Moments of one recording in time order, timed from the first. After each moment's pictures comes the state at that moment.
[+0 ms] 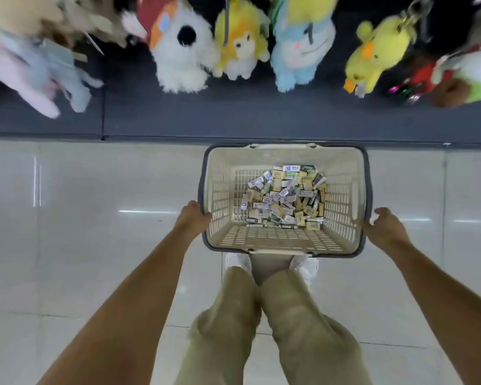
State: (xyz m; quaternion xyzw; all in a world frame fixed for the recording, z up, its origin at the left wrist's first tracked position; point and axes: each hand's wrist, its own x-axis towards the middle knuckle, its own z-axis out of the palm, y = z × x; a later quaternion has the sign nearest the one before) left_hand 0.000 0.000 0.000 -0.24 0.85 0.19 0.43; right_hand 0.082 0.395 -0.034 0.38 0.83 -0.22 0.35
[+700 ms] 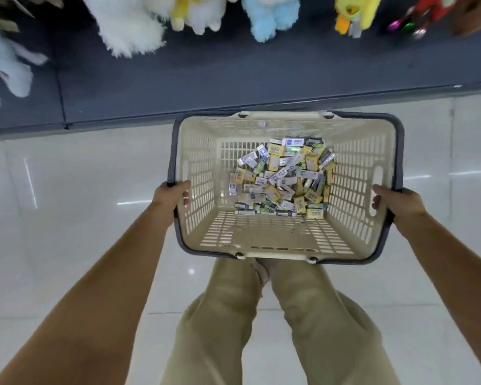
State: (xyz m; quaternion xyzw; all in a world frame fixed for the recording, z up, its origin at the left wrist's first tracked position) left_hand -0.010 -0.011 -0.026 -0.47 0.68 0.46 0.32; right_hand 0.111 0.407 -0.045 0.62 0.58 -0.49 0.18
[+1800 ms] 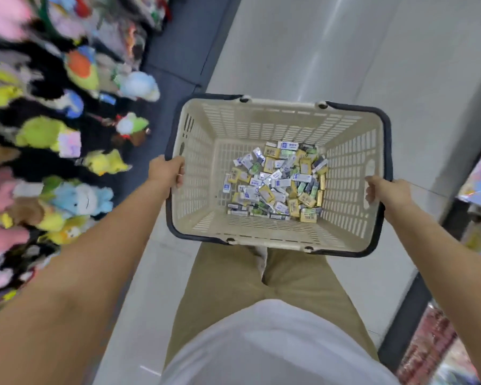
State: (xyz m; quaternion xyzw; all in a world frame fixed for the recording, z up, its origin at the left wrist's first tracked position) left_hand 0.086 0.456 0.308 0.11 0.85 0.22 0.47; right_hand 0.511 0.513 0.318 0.83 0.22 -0.51 -0.12
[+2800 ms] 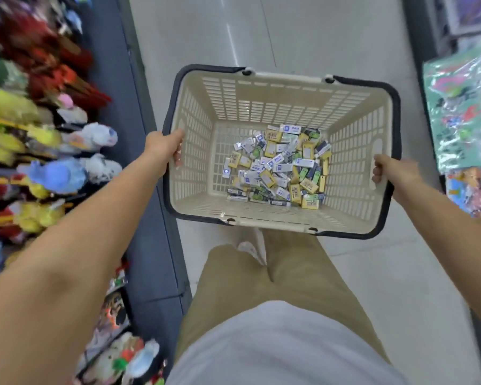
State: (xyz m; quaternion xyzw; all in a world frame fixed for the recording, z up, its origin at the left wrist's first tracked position) left_hand 0.287 1.287 0.342 0.41 0.75 0.10 0.51; right_hand 0.686 1.078 0.305 0.84 -0.04 -0.43 -0.34
